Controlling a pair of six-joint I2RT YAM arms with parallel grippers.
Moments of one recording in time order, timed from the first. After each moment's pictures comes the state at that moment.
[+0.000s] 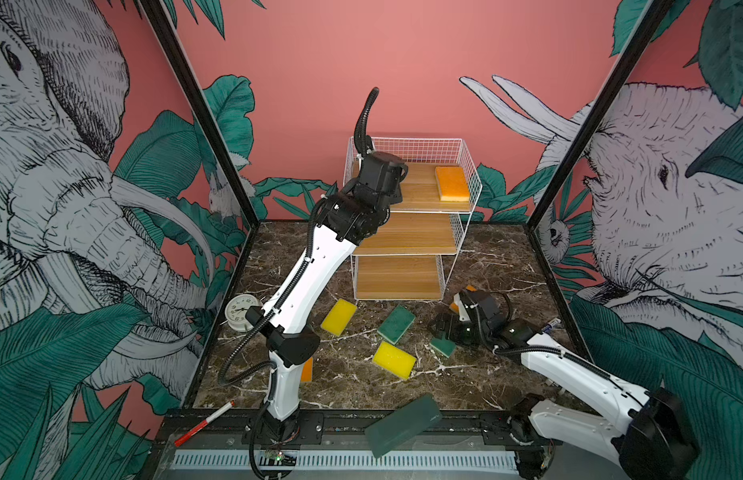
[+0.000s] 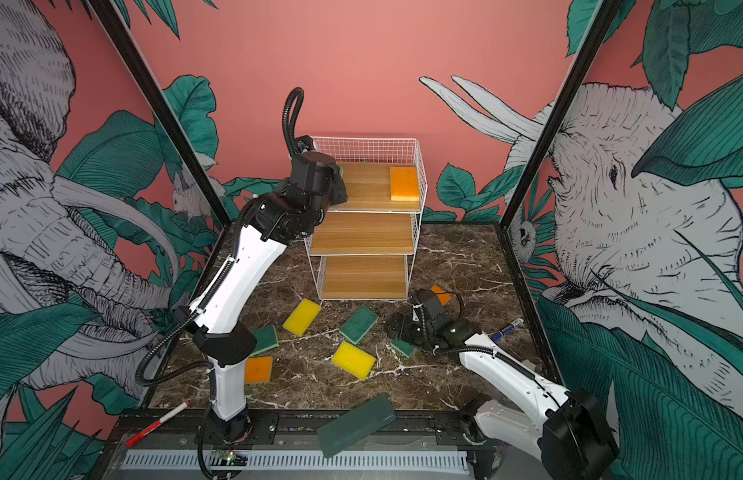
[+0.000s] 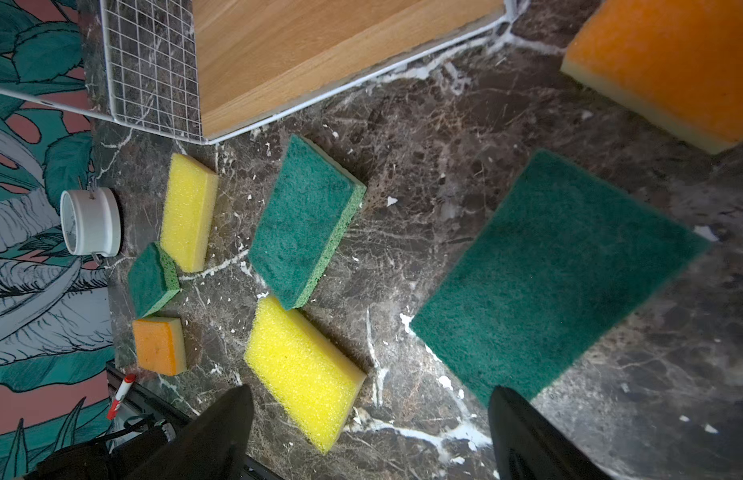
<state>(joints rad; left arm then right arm) -0.75 1.97 2.56 -0.96 -0.63 -0.52 0.61 1.08 0.67 -0.49 -0.19 0.82</state>
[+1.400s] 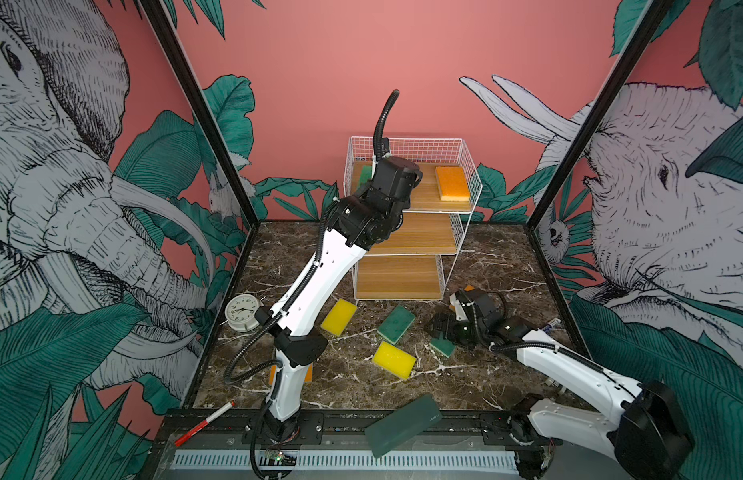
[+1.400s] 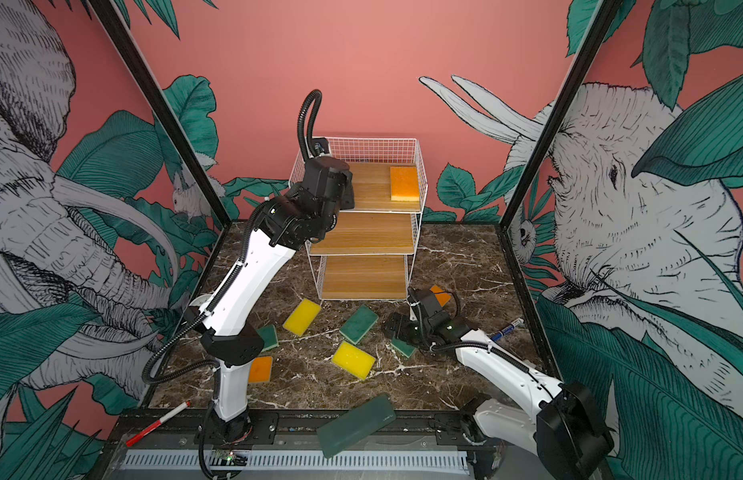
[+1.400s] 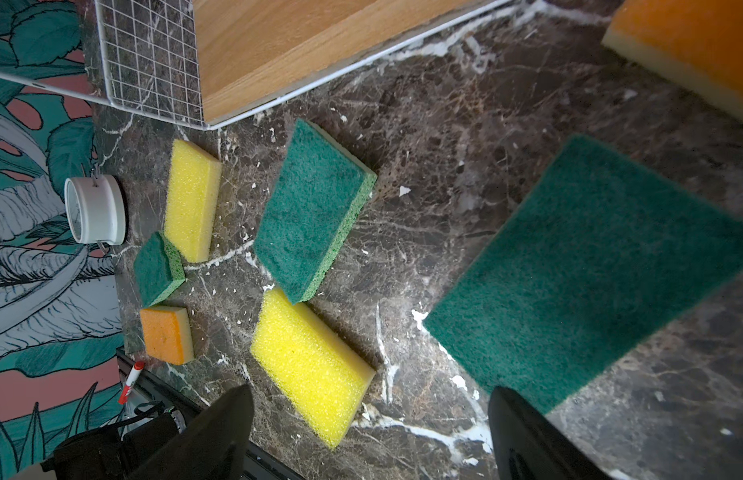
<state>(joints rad) -0.82 2.01 2.63 -0.99 -0.73 -0.38 0.61 1.13 0.68 -0.47 -0.24 0.82</state>
